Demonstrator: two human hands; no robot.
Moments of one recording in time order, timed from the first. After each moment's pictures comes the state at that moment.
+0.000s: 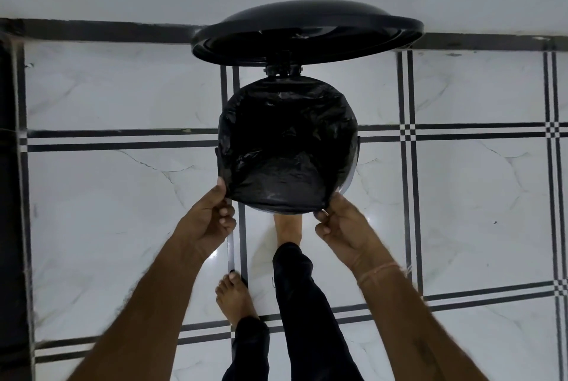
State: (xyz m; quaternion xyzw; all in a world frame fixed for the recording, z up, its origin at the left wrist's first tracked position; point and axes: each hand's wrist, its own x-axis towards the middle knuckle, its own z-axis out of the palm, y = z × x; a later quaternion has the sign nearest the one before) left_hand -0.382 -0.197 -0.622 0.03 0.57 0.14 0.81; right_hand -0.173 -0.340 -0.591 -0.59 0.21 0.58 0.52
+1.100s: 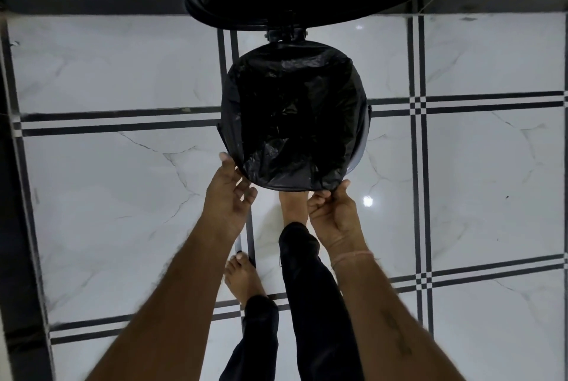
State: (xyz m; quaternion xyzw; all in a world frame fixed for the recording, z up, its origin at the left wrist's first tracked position) left_hand -0.352 -0.218 -0.629 0.06 0.63 0.18 0.75; right_hand -0.217 -0.345 -0.639 -0.40 0.42 0.44 0.68
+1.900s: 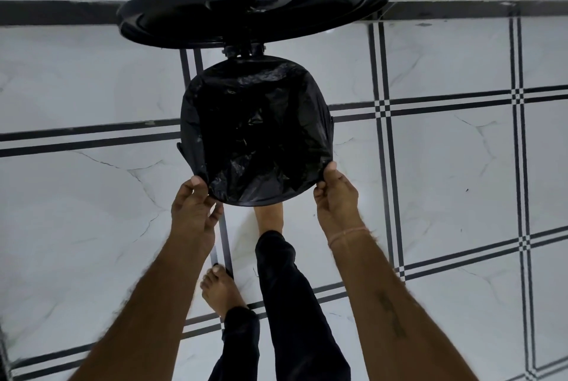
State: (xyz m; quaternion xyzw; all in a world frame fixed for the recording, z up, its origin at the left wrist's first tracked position) left_hand -0.346 -0.219 -0.636 0.13 0.66 0.19 0.71; right_hand -0.150 -0.333 -0.631 -0.65 0.32 0.35 0.58
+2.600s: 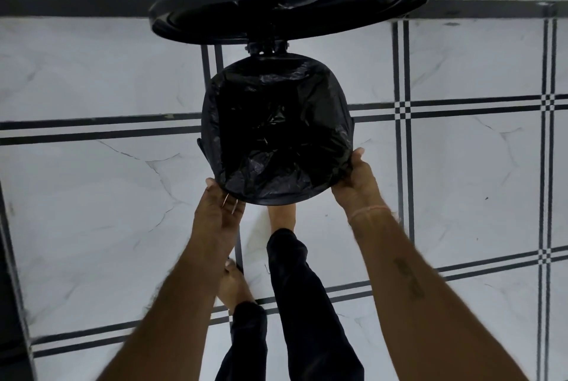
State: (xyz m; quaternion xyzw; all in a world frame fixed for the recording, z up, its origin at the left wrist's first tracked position) left_hand -0.344 -0.225 -0.642 -0.04 0.64 0.24 0.73; right_hand -0.122 -0.304 -0.647 -0.62 0.35 0.41 0.57
